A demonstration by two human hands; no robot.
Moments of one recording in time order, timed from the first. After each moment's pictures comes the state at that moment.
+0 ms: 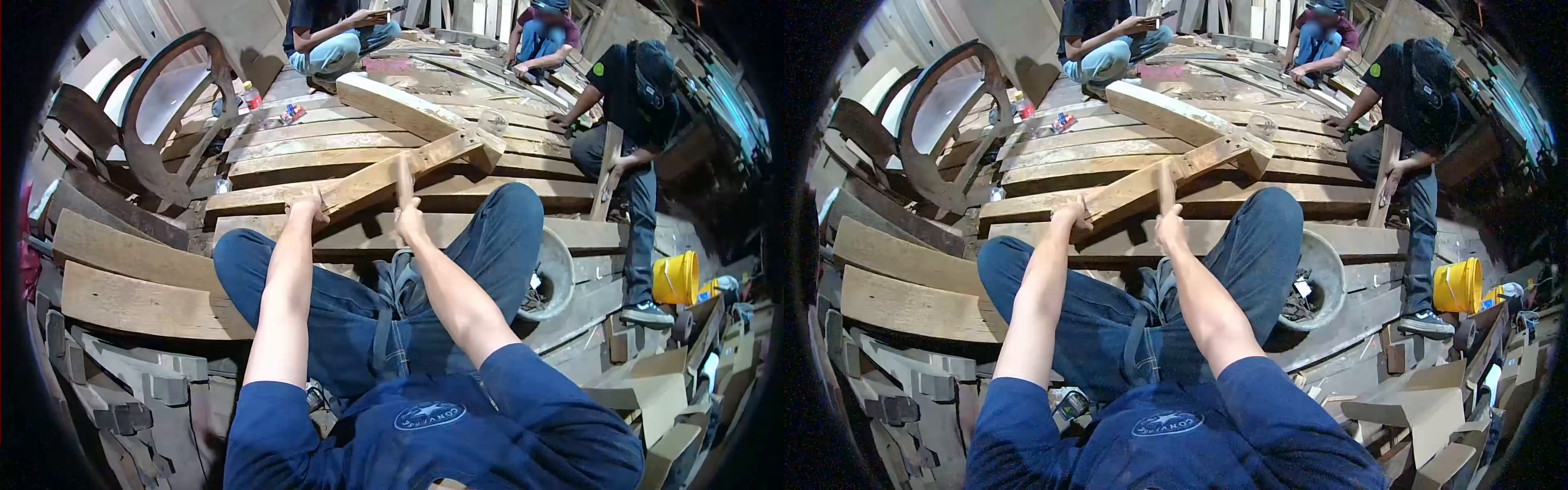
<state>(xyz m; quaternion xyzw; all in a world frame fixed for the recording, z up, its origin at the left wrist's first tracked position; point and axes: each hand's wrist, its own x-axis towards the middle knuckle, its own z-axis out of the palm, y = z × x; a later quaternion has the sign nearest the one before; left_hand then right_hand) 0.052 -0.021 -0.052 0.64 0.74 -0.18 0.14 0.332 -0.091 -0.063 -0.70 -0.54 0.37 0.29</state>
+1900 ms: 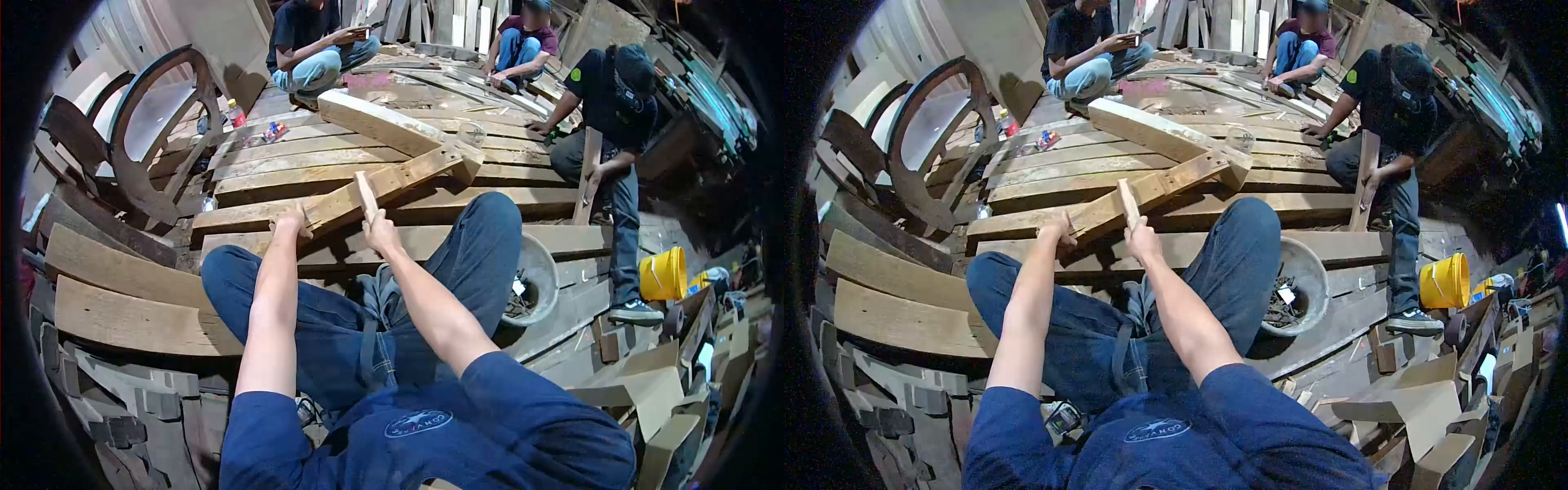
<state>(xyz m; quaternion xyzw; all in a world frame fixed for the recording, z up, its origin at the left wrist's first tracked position) 0.061 -0.024 -0.033 0.62 0.74 -0.20 0.15 0.315 -0.088 -0.064 -0.68 -0.64 0.26 0.25</state>
